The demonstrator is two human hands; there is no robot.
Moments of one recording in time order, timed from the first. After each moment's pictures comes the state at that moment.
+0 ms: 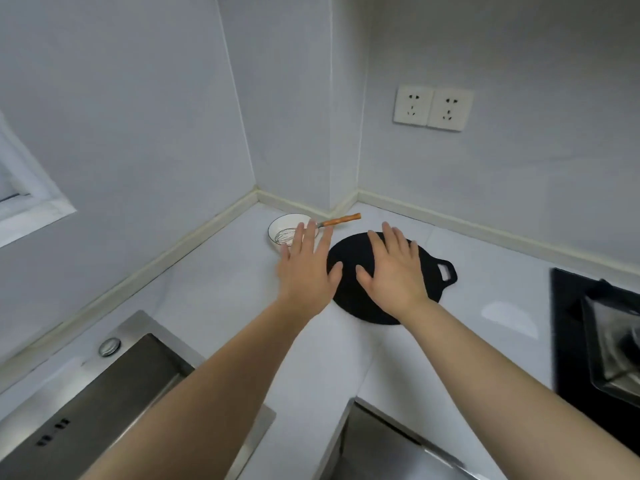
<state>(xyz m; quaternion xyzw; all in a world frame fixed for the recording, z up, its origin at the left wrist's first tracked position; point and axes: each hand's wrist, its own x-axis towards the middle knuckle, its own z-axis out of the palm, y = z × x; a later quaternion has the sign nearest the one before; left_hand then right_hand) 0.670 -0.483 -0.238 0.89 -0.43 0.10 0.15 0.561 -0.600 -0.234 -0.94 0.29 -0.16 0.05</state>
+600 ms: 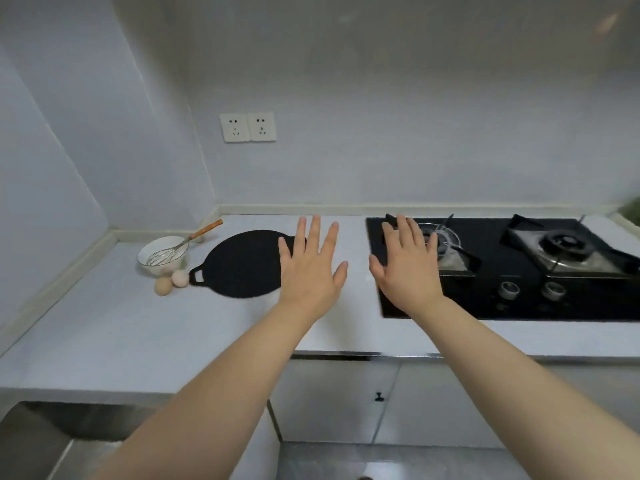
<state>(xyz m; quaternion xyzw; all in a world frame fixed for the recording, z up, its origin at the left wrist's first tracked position) 0.421 -0.466 -0.175 0.75 -0.64 0.11 0.14 0.265 -0.532 -0.179 -0.82 0.53 -0.20 -0.06</state>
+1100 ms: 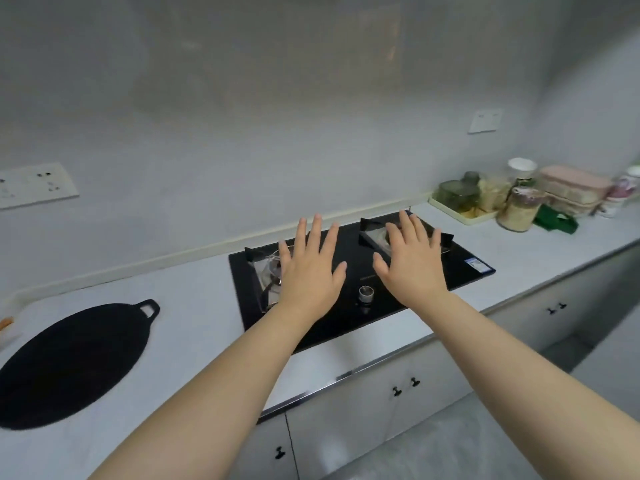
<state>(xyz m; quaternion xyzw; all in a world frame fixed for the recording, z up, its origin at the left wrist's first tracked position) 0.201 -0.590 -0.153 0.58 -0.79 0.08 0.18 0.025 -0.584 -0.150 -0.68 0.69 -0.19 -0.14</state>
